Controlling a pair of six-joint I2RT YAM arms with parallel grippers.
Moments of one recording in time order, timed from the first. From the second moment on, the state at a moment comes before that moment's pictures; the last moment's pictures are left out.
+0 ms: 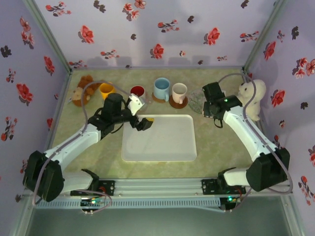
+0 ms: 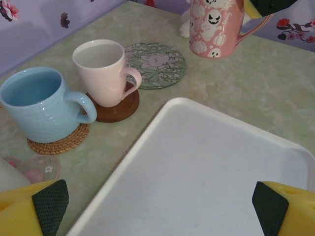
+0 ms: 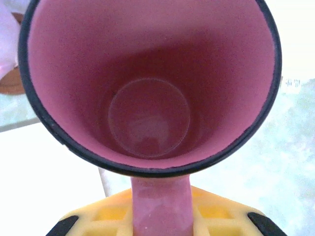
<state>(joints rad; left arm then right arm) -0.57 1.26 0.85 -0.09 0.47 0.23 0.34 1.34 1.19 -0.97 0.31 0.49</state>
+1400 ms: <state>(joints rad) -0.57 1.47 0.97 0.01 0.47 0.18 0.28 1.72 1.21 -0.43 0.34 0.35</state>
